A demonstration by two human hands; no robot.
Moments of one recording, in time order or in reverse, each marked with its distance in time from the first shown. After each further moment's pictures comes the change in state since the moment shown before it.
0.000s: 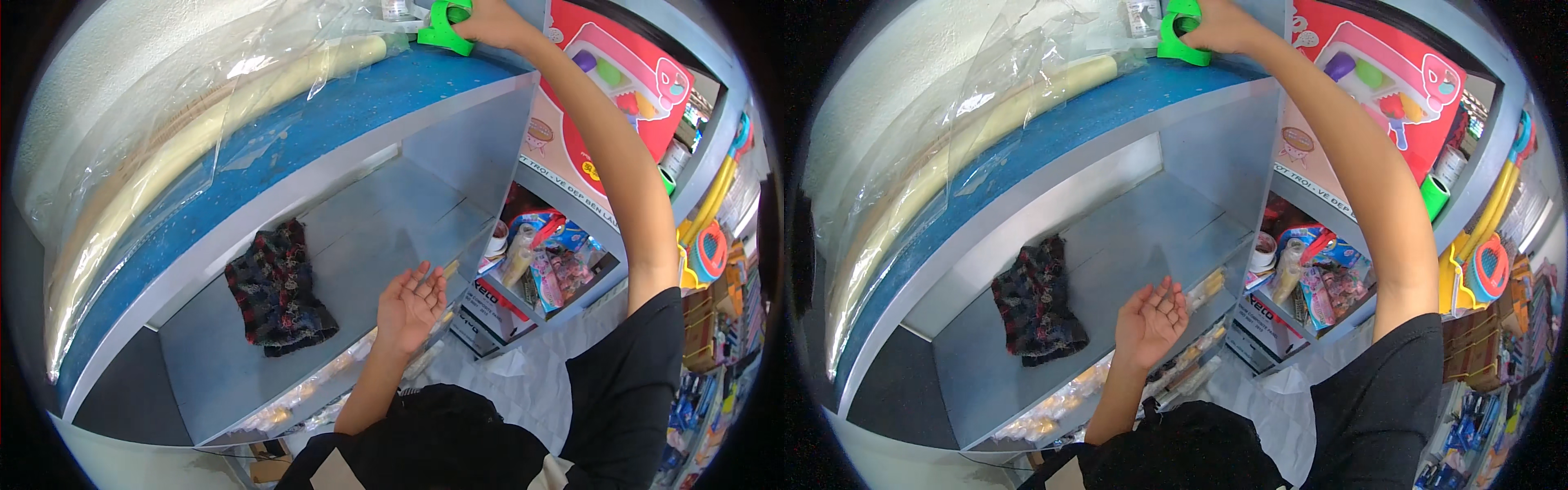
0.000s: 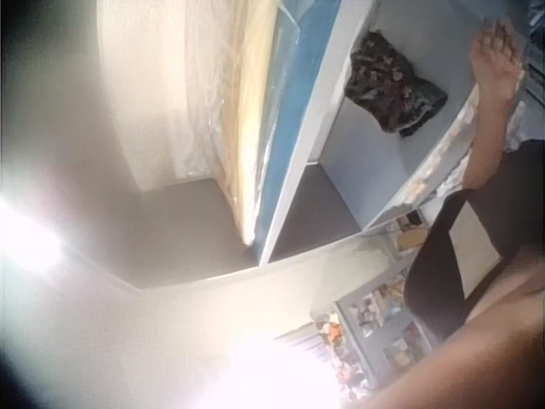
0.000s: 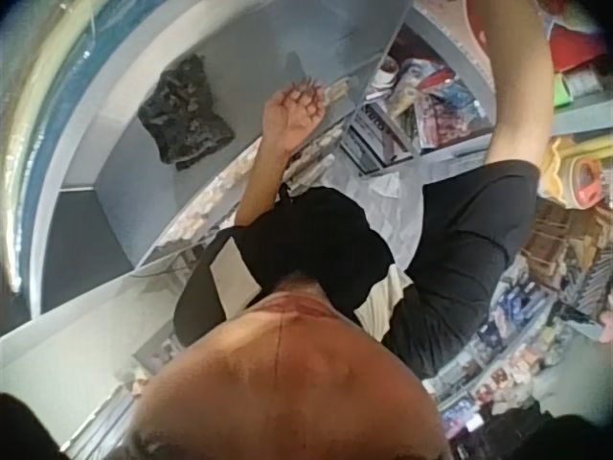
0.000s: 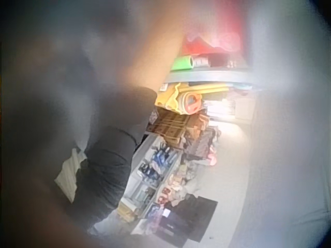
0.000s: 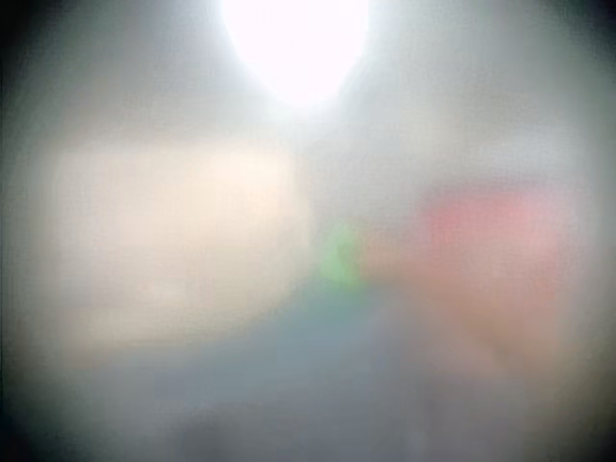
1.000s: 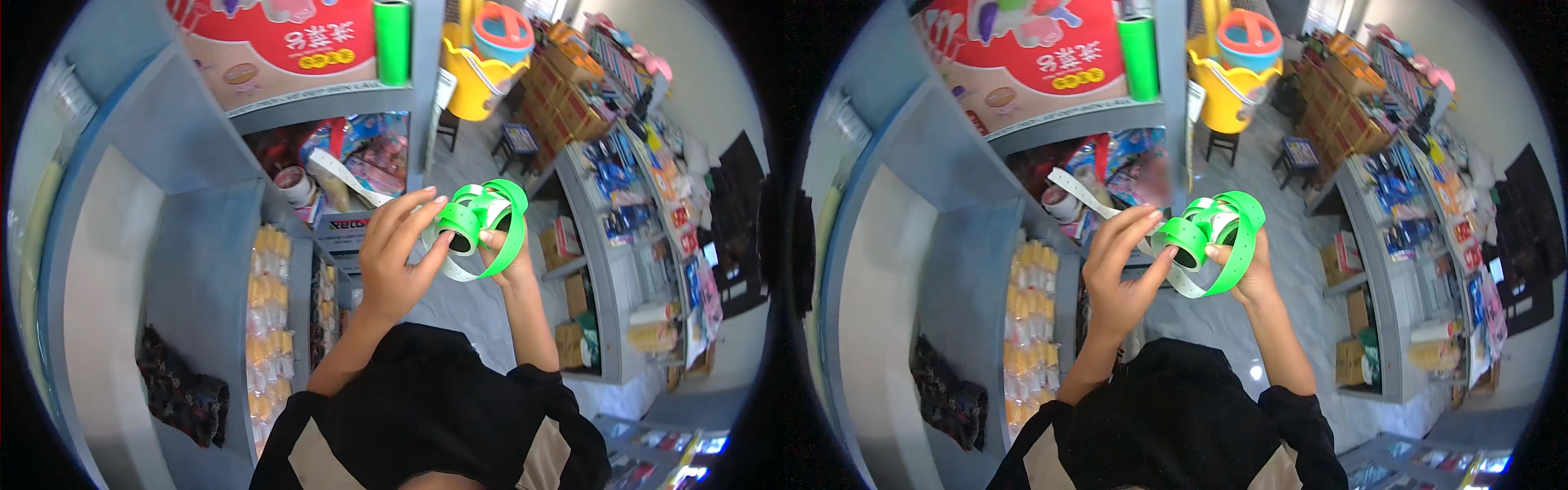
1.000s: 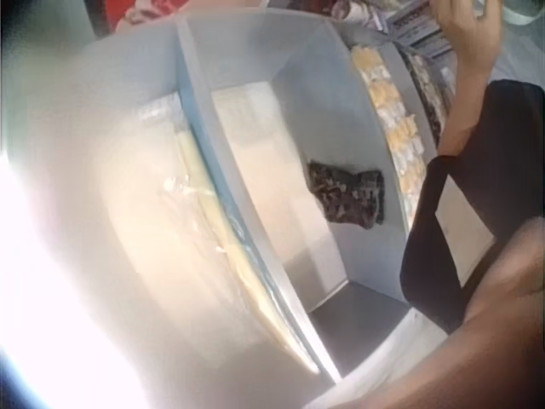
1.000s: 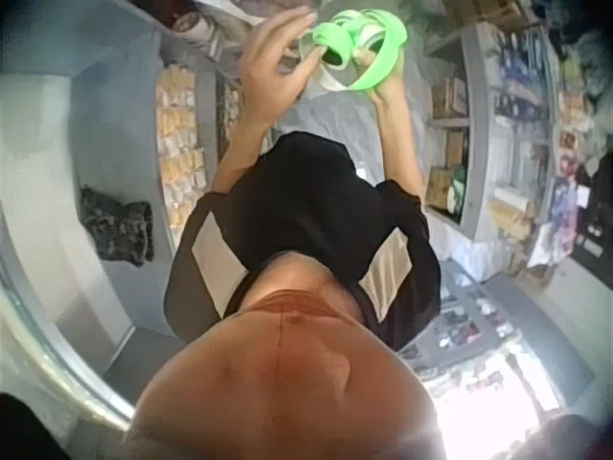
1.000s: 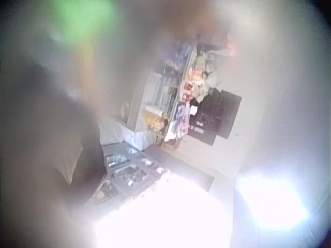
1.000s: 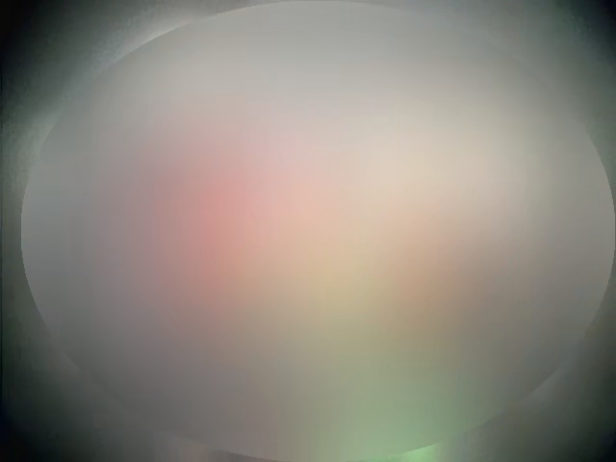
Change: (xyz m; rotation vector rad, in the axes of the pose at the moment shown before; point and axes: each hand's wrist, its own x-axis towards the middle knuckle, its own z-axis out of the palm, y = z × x) left_hand 0.000 -0.183 0.060 1.435 -1.023 0.947; right_hand -0.447 -0.168 -0.122 0.970 0.957 1.237
